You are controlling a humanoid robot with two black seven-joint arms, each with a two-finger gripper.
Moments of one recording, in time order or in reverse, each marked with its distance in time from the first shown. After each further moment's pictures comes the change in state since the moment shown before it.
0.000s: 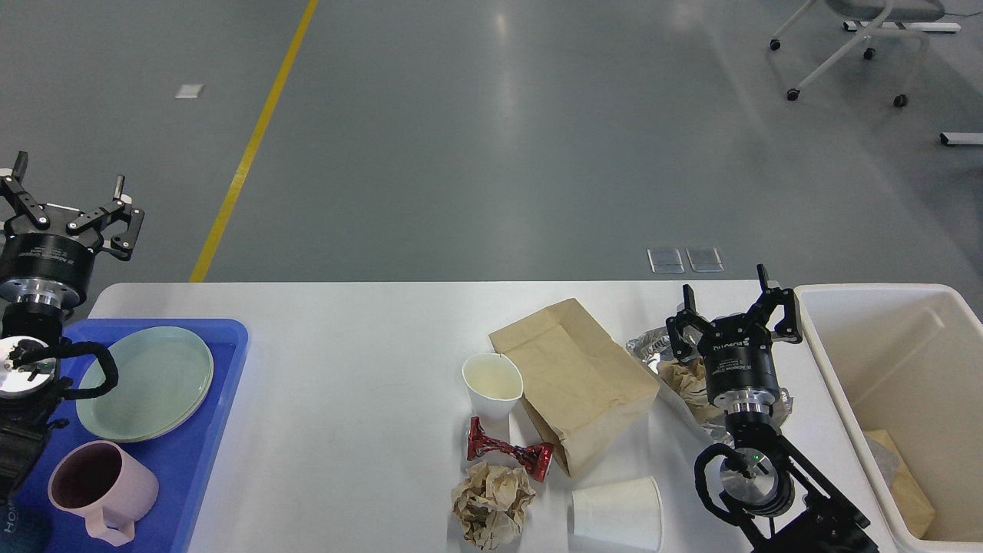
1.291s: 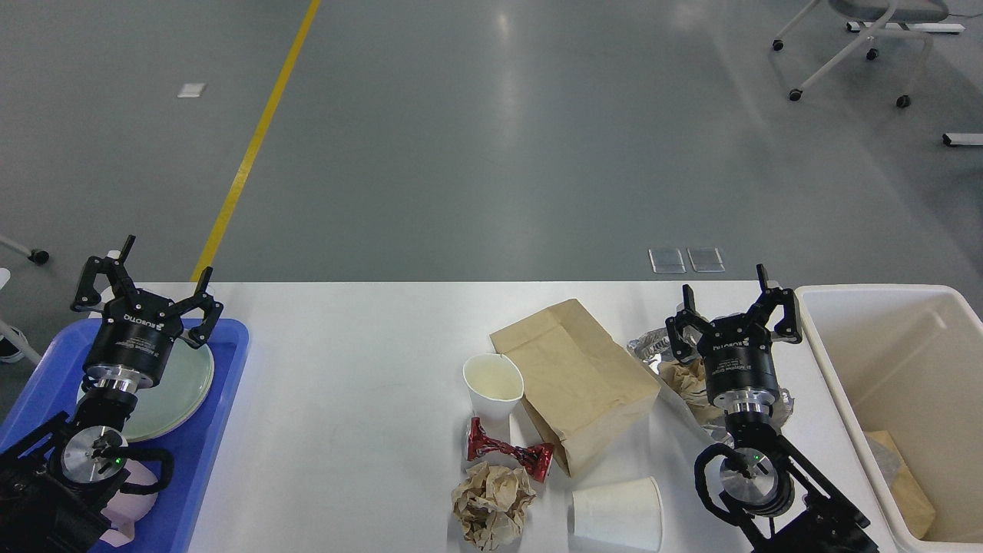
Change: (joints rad) left arm 0.102 -0.121 0.065 0.103 0.356 -0.175 -0.170; right arm 0.000 0.000 0.000 0.000 0.000 0.000 0.000
